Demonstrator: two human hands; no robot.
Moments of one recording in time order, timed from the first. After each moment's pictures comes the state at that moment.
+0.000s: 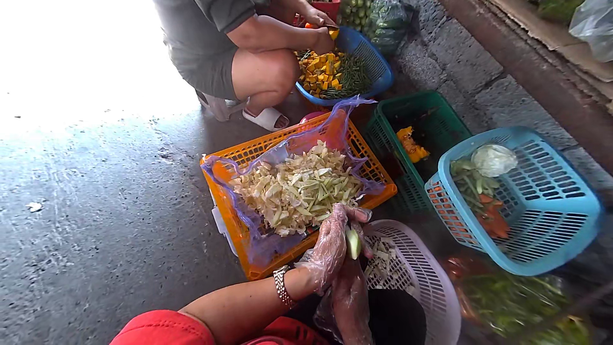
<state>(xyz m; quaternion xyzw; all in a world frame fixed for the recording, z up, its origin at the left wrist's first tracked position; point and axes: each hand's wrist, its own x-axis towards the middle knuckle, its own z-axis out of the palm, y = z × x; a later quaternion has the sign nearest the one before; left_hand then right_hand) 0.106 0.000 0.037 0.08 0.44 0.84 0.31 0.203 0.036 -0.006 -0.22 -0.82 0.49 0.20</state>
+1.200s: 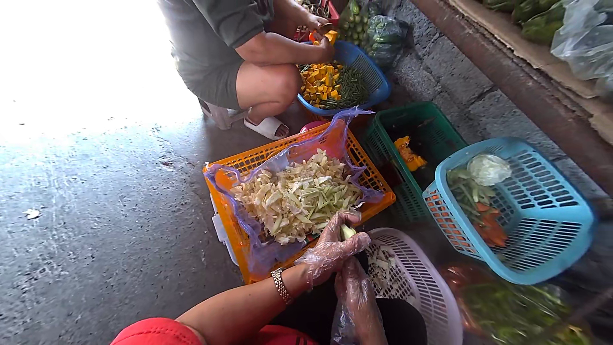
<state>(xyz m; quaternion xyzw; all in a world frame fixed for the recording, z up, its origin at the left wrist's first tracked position) 0.092 0.000 -0.001 0.13 0.46 0.80 0.36 0.204 0.060 -0.001 -0.27 -0.74 0.61 0.06</state>
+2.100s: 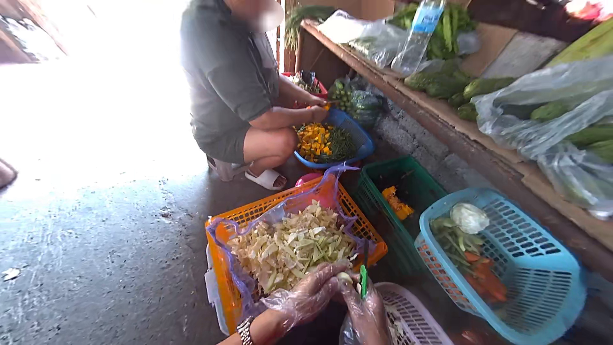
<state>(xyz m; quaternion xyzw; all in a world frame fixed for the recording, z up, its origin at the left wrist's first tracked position) 0.054 -0.031 0.006 0.34 0.64 0.62 0.30 0.150 0.093 0.032 -0.26 -0.78 0.55 0.15</state>
